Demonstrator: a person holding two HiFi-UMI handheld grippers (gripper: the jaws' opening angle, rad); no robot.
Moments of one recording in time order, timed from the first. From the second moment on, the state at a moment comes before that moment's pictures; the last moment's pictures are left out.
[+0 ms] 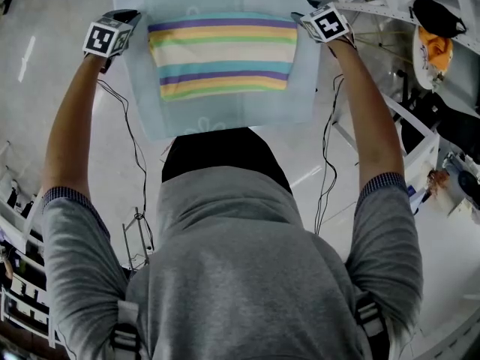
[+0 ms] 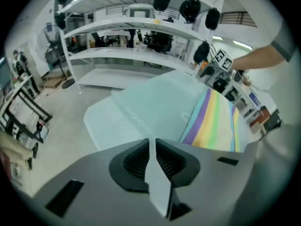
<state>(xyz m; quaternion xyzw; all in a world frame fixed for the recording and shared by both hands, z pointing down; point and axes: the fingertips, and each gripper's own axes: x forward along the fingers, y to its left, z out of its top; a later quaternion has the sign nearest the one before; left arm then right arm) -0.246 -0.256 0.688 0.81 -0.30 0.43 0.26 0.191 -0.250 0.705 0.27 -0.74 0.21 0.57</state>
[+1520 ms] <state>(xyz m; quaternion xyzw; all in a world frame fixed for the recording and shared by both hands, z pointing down) 0.030 -0.107 0.596 0.85 -0.32 0.28 0.31 0.168 -0.091 0.667 0.54 -0.69 0.43 0.22</state>
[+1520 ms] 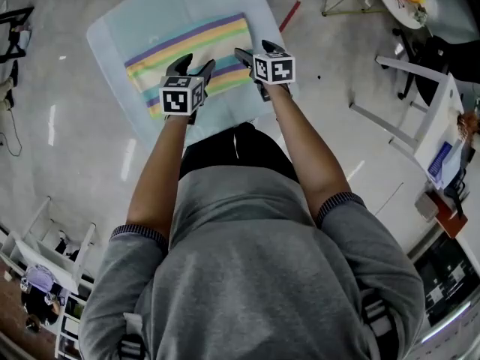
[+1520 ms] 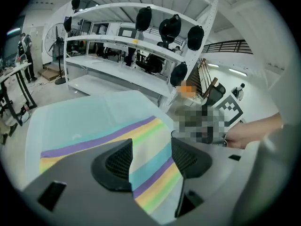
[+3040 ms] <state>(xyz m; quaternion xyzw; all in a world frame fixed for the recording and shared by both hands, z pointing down) -0.014 -0.085 0.568 0.82 -0.42 0.25 0.31 0.184 -0.094 0.657 0.43 -0.74 0.48 0.19</state>
